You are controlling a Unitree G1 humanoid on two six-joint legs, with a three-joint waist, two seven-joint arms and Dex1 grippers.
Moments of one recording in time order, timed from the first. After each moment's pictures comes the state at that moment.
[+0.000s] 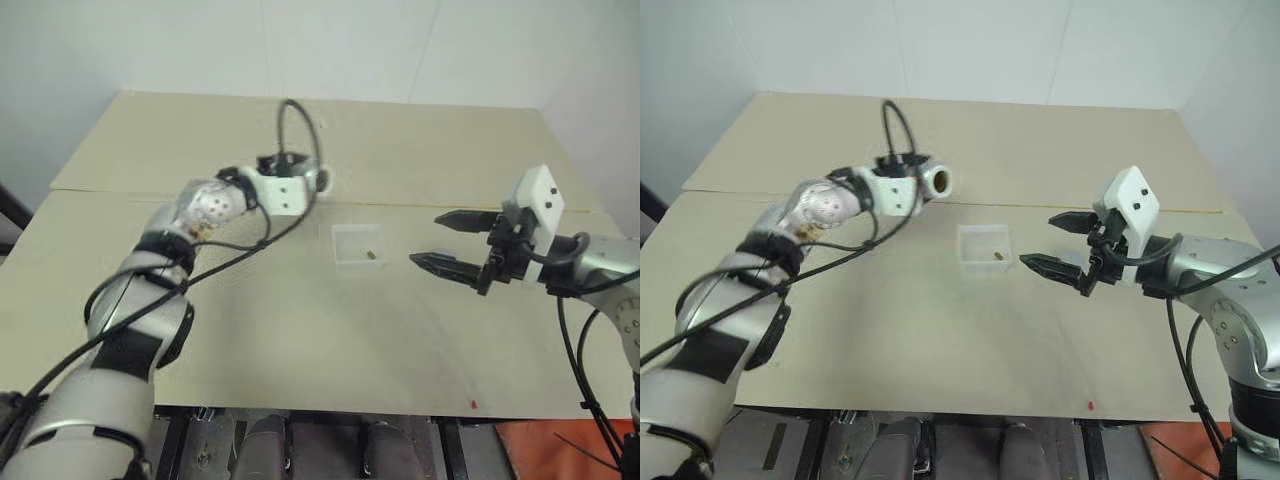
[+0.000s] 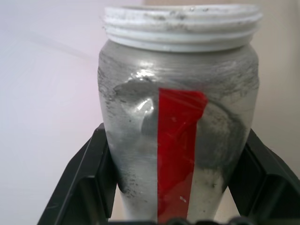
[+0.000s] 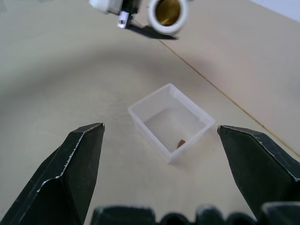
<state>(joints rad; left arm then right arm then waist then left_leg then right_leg) -1.09 0.50 -0.30 1.04 0.22 -0.62 -0.63 -0.40 -0.90 -0.21 -0.45 0.69 0.86 0.83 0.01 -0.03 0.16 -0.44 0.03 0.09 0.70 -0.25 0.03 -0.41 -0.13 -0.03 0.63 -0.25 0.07</state>
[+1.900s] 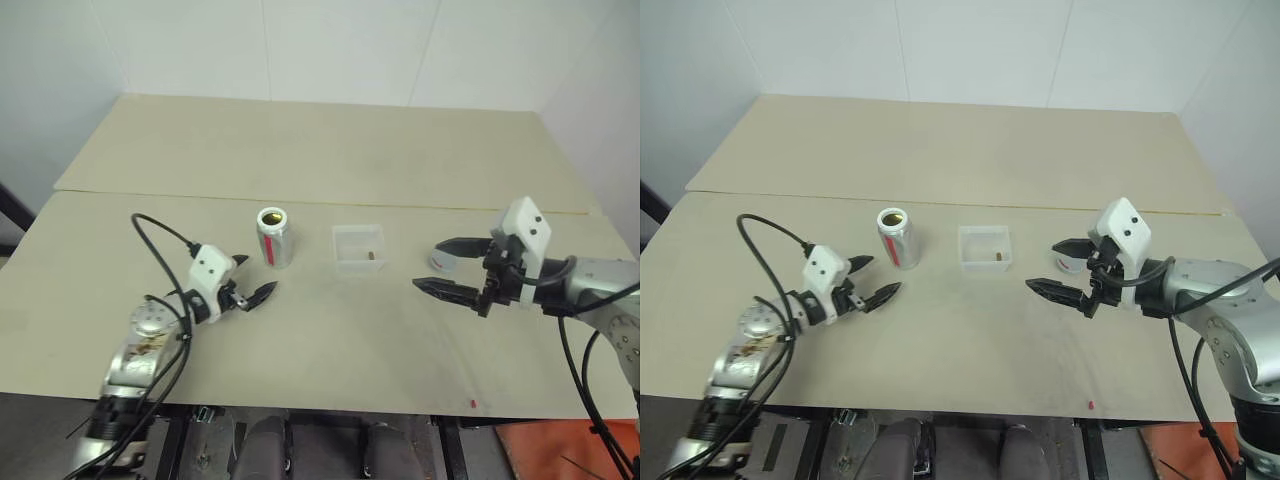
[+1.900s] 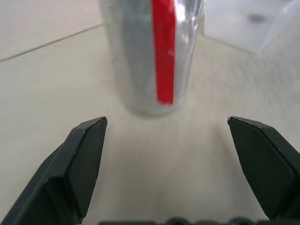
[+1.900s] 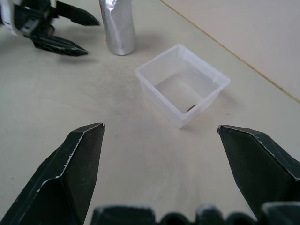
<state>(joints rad) -0.20 0.58 0.07 -0.09 -0.29 0.31 -0.75 -0.27 -0.91 -0.21 -0.47 0.65 0.84 0.84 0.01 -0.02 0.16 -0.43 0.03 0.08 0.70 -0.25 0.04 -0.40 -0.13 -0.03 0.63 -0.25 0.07</state>
